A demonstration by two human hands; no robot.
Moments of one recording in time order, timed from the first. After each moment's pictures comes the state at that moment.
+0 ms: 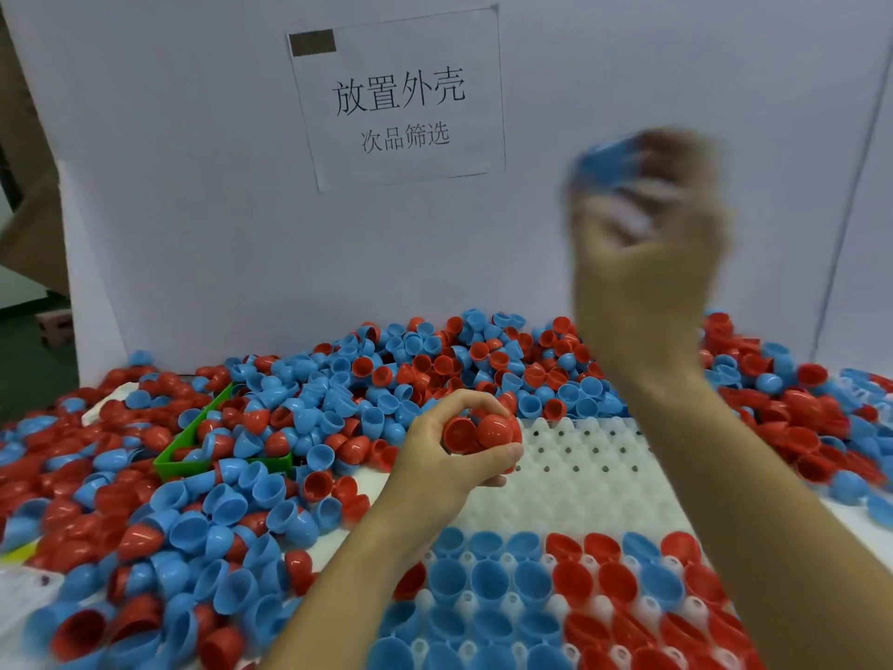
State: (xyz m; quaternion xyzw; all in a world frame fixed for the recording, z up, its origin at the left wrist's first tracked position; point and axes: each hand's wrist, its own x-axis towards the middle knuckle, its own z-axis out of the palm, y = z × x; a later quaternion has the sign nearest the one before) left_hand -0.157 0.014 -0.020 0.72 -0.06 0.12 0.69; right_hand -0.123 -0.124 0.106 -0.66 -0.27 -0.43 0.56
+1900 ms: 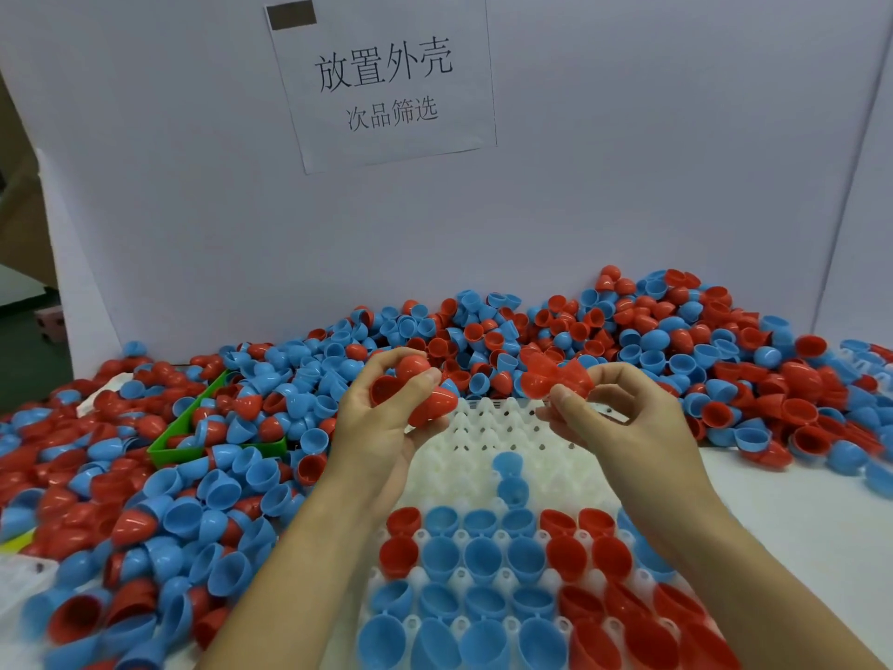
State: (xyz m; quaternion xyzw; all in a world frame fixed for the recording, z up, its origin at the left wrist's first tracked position) left_hand -0.148 0.038 -0.016 0.54 0.02 0.19 0.82; right_hand -0.138 -0.161 -0.013 -0.67 -0.12 -0.10 0.72
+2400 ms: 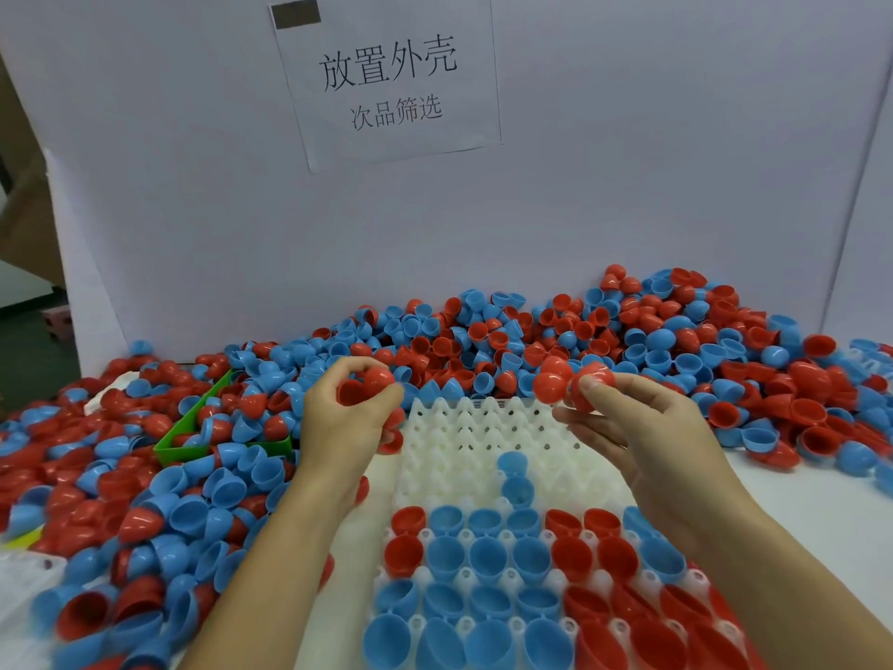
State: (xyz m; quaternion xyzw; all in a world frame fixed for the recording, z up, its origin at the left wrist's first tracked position) left_hand -0.142 0.072 -0.024 0.72 0.12 0.30 0.62; right_hand -0.125 -0.170 -0.013 -0.61 -0.05 -0.02 0.79
